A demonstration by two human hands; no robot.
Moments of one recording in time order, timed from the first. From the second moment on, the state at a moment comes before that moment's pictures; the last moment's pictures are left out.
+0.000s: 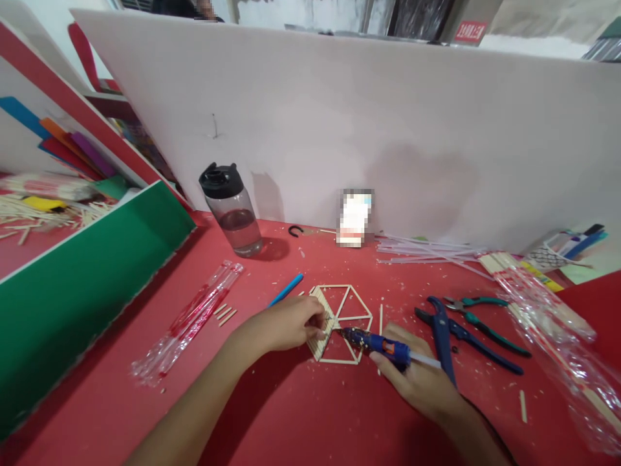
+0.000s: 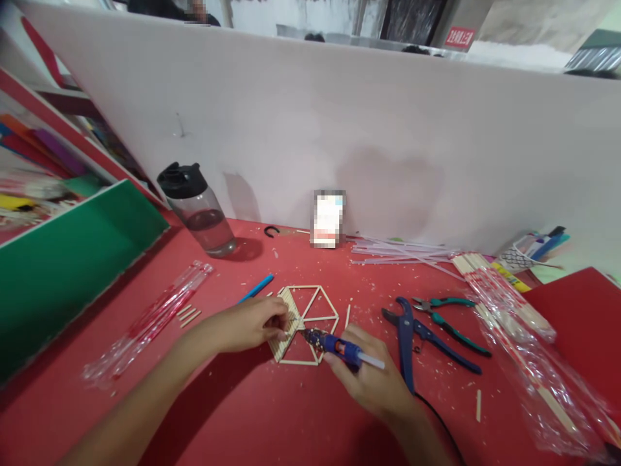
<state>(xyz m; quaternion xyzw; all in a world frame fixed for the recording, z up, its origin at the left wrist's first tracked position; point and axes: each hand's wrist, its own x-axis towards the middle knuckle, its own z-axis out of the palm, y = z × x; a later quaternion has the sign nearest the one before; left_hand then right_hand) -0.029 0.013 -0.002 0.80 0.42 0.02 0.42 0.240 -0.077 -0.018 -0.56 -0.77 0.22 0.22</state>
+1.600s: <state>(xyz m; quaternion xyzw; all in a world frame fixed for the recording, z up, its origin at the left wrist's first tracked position) -0.025 0.011 0.012 0.80 0.42 0.02 0.42 0.235 -0.071 -0.020 -0.49 -0.82 0.20 0.22</state>
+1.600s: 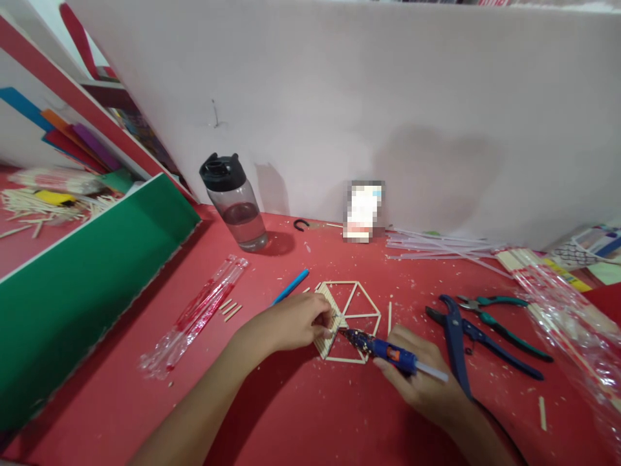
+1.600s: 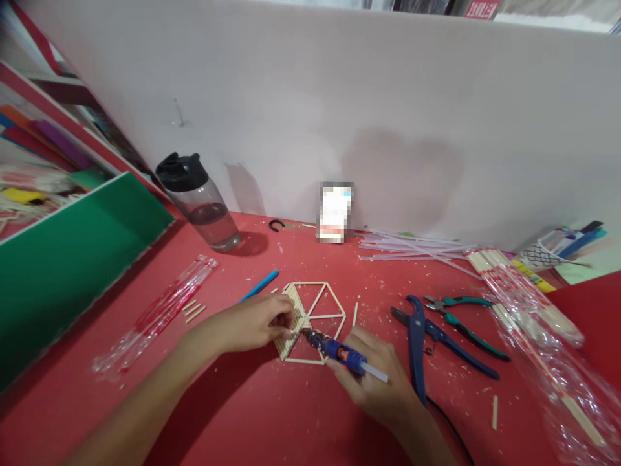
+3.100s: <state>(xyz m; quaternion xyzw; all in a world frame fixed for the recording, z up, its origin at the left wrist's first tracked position) -0.027 0.012 0.013 0.80 0.42 0.01 0.42 0.247 -0.069 -0.009 -0.48 -0.84 0.08 0.22</state>
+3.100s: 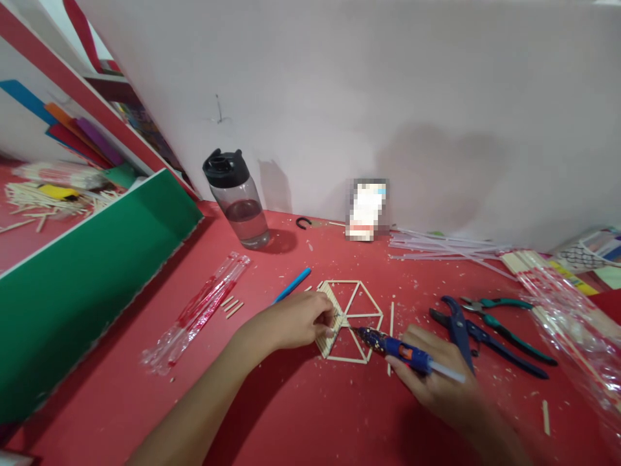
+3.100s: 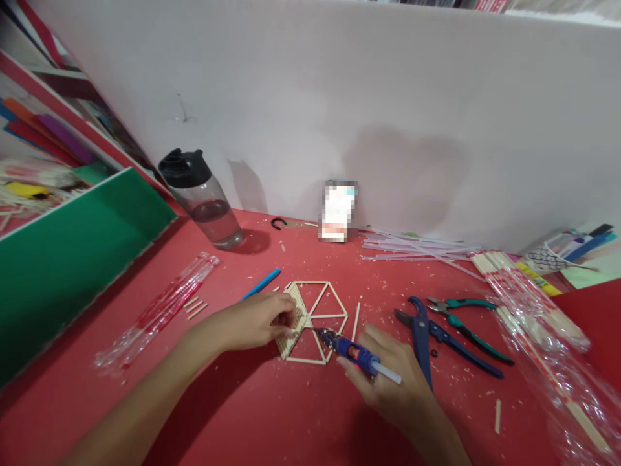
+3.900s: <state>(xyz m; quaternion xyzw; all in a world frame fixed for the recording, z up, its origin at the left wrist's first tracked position) -0.027 0.011 0.012 0.80 0.43 0.01 0.42 0.248 -0.068 -0.009 -0.46 -0.86 0.04 0.22</state>
